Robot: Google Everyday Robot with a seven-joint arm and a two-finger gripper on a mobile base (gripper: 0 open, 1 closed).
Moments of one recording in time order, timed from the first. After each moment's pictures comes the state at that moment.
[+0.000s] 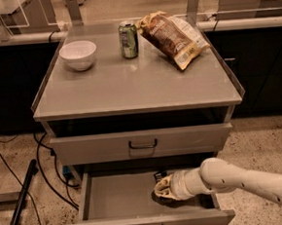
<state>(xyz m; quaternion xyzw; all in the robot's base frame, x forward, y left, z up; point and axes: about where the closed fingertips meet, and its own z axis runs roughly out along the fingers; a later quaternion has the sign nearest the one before) 0.490 -0.065 0.440 -0.67 0.63 0.17 0.36</state>
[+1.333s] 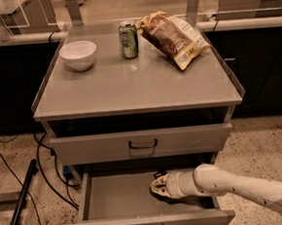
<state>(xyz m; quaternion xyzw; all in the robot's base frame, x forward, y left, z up) 0.525 -0.056 0.398 -0.68 0.60 0.12 0.40</state>
